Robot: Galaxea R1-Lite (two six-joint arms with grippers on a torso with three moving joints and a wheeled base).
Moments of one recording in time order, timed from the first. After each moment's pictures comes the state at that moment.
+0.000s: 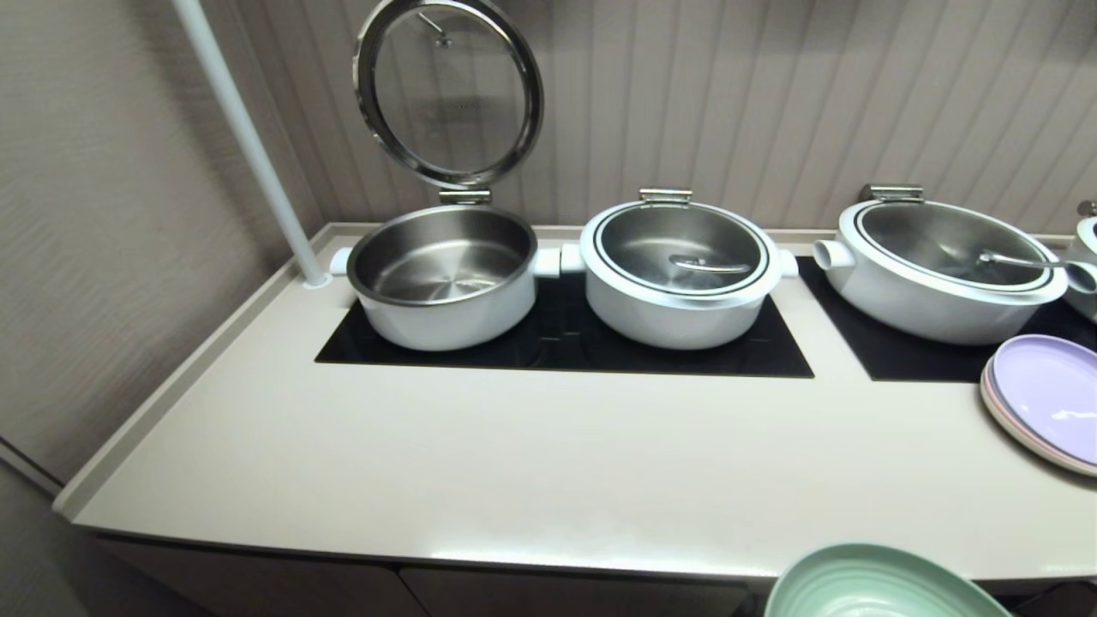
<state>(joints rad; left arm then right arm) 0.00 0.00 0.00 0.00 0.01 0.00 0.44 0.82 -0.48 0.67 -0.01 0.90</state>
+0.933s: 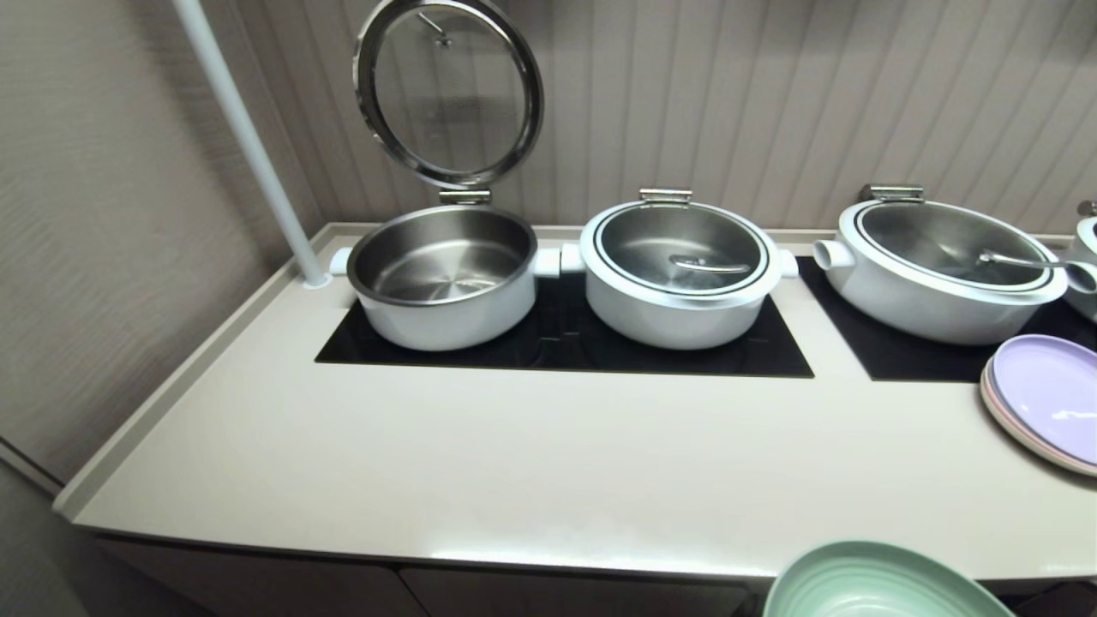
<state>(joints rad) 0.00 0.00 0.00 0.00 0.01 0.00 0.45 0.82 -0.49 0.67 -0.02 0.90</state>
